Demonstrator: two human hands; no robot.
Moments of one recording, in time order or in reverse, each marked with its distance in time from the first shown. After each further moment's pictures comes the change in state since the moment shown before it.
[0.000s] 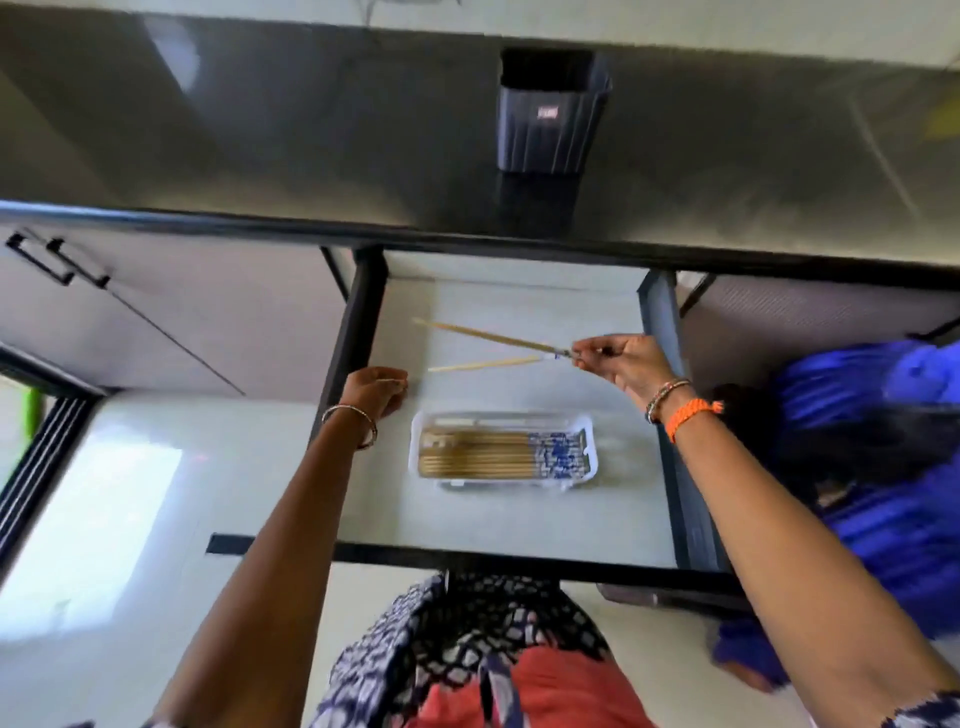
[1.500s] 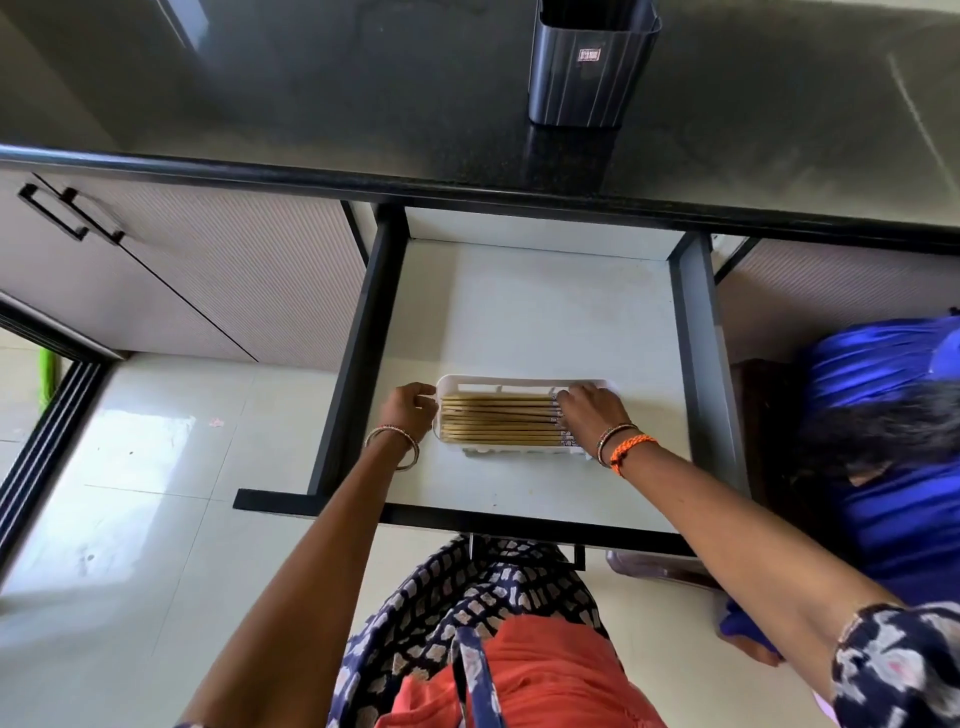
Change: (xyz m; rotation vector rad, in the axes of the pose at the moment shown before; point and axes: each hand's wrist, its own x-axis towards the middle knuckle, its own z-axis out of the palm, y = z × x) left_hand -0.016 -0.071 0.003 0.501 0.028 0.096; right_hand -0.019 0.109 0.055 -1.882 -0.208 -0.218
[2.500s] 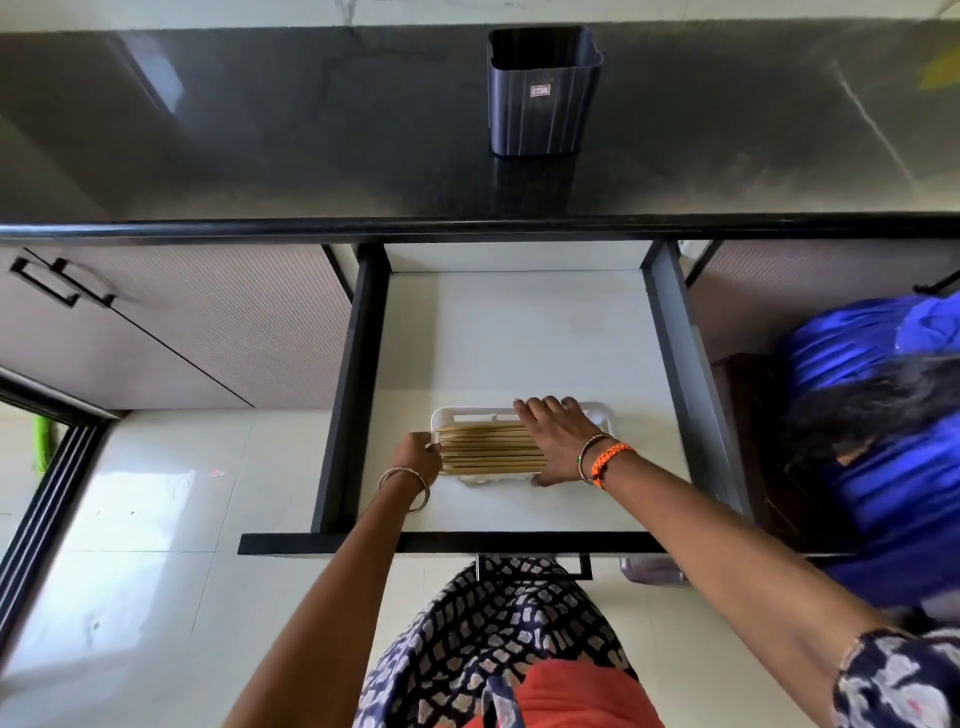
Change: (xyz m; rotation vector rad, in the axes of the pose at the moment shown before) left_hand -0.002 -0.017 0.021 0.160 -0.106 -0.059; right_hand -0.013 -0.021 -0.015 -0.015 -0.072 -0.163
